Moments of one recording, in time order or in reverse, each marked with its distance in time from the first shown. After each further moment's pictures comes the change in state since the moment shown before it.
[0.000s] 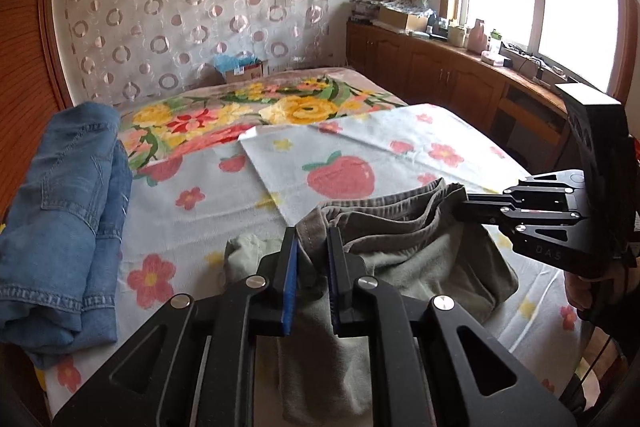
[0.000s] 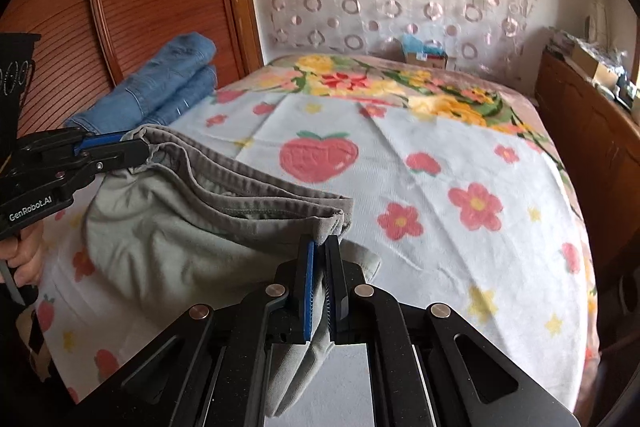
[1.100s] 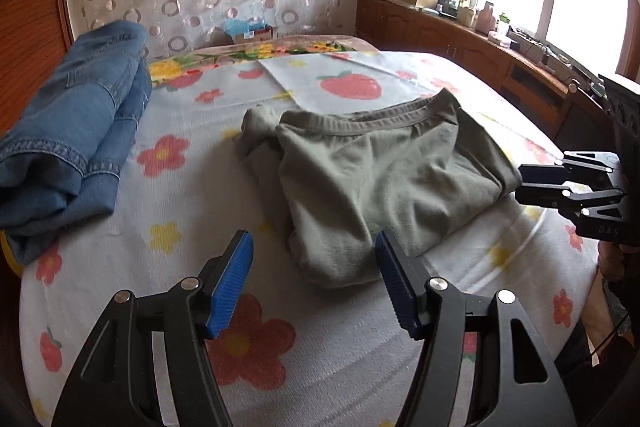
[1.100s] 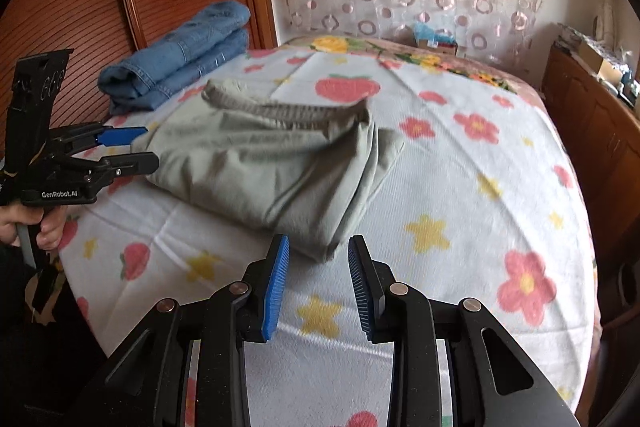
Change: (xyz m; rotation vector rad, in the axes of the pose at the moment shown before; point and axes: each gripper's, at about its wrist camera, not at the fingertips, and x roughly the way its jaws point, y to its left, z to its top) left arm -0.018 0.003 -0.082 -0.051 0.091 0.006; right arm -0.058 0.015 -0.074 -0.040 0.050 0.033
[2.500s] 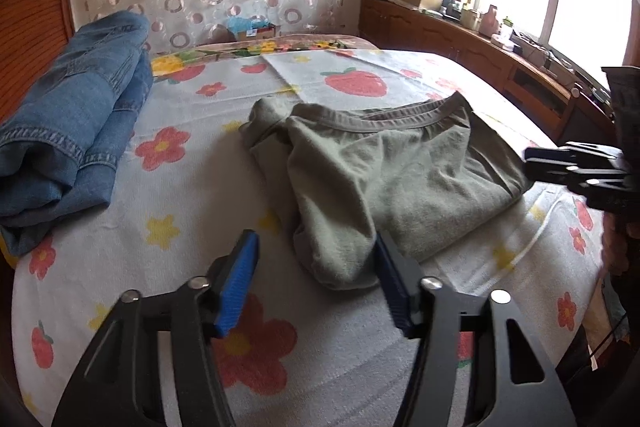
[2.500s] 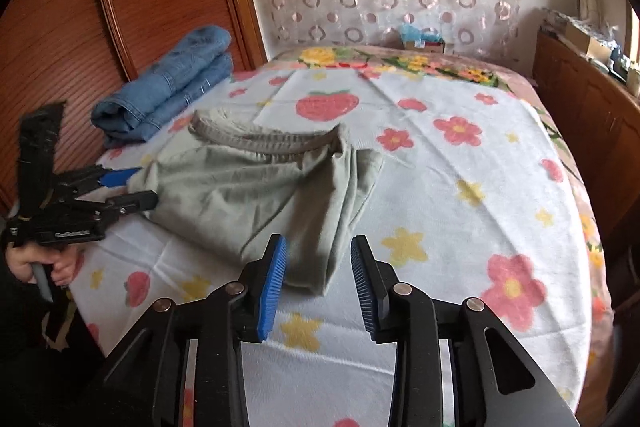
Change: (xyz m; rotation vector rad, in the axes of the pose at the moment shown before) left arm 0.003 0.001 -0.001 -0.011 -0.003 -0.010; right arm -0.003 -0.012 0.010 0.093 -0.032 0.005
